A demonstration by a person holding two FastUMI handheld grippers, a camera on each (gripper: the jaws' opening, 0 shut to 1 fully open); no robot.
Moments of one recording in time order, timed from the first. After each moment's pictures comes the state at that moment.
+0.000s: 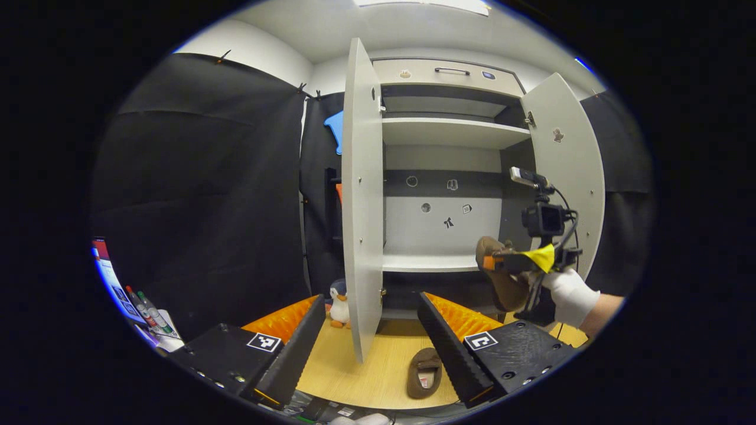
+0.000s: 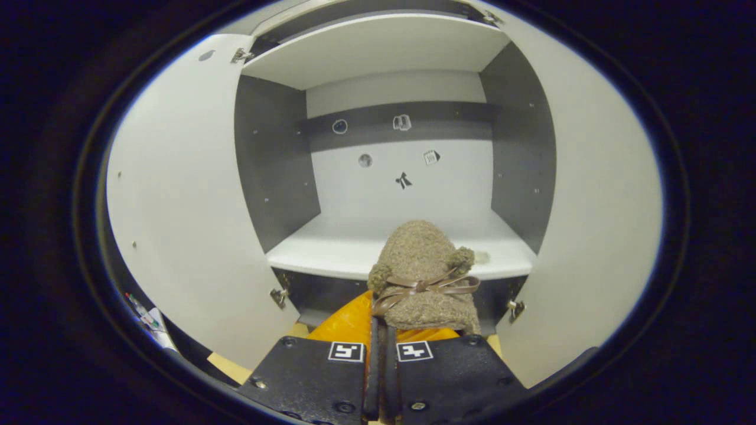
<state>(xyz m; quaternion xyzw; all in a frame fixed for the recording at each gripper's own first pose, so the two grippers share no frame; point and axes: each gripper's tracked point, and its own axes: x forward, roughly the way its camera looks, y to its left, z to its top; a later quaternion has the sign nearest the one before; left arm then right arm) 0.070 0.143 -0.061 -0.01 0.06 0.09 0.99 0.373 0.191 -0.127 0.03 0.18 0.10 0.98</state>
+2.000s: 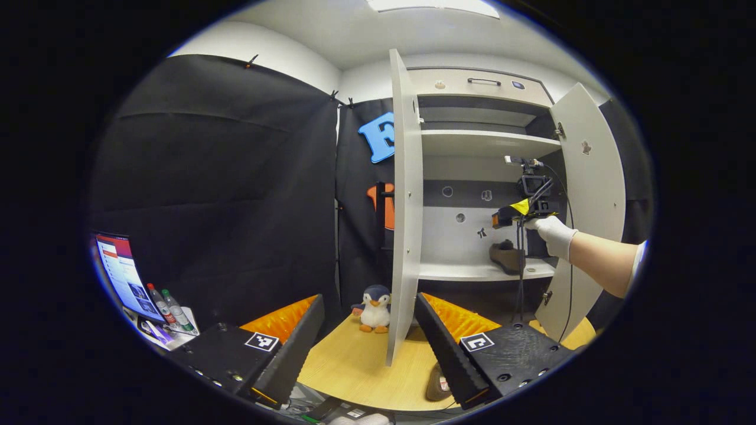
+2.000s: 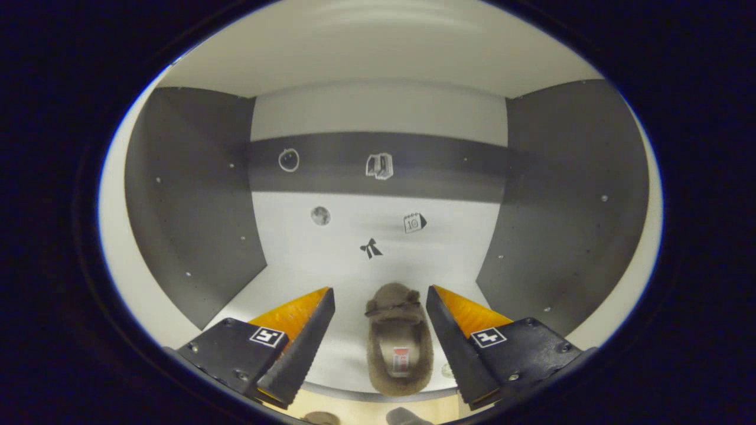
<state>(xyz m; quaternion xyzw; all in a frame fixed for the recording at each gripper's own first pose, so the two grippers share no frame) 0.051 0.183 -0.047 -0.01 0.04 0.17 0.99 0.519 0.173 -0.030 -0.01 0.15 0.02 0.99</state>
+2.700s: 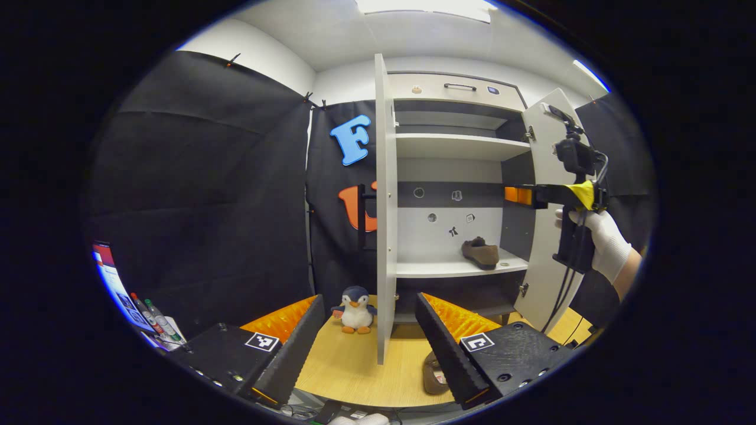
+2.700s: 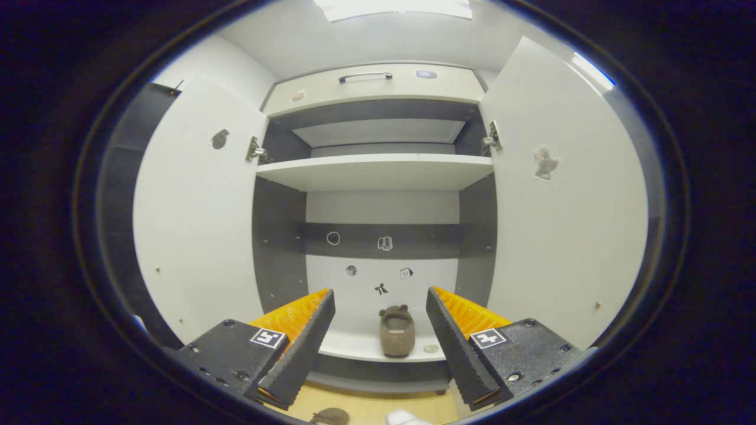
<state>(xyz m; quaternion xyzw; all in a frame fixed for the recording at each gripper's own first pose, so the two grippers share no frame) 0.045 0.175 -0.052 -0.01 0.03 0.07 1.00 0.269 0.157 0.039 0.01 -0.02 0.05 1.00</state>
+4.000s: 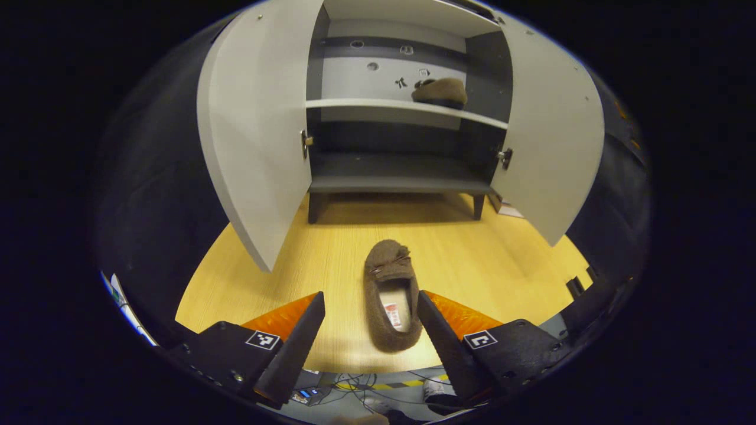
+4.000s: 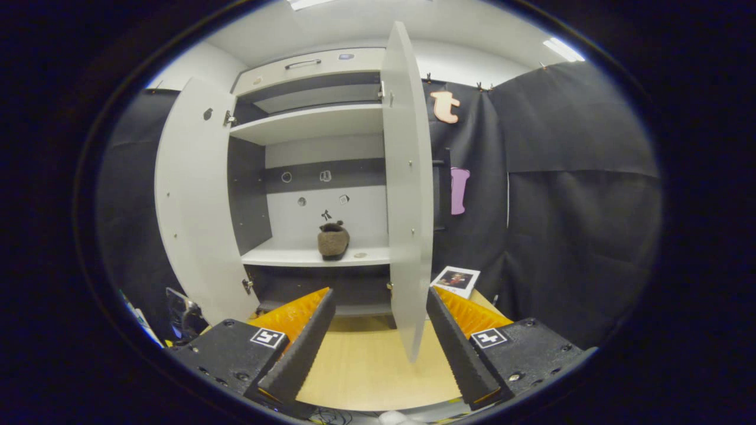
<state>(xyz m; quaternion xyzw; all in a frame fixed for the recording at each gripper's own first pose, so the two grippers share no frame) 0.139 0.054 -0.380 -0.01 0.33 -0.05 0.94 0.119 0.015 -0.096 0.04 0.10 -0.04 0.99</state>
